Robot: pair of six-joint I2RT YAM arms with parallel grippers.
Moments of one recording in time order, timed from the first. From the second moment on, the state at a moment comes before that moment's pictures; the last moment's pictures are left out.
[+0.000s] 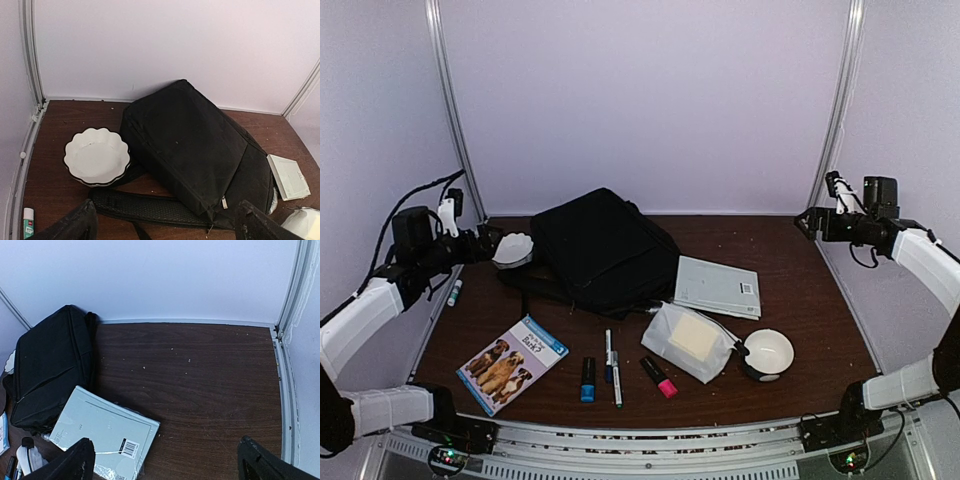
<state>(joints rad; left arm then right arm) -0.05 0.98 0.69 -0.02 0.29 -0.19 -0.10 1.23 1.01 -0.30 -0.41 0.01</state>
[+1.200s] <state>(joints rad) -0.84 1.73 1.22 -0.36 -0.03 0.08 0.47 1.44 1.04 -0.62 -0.42 -0.44</state>
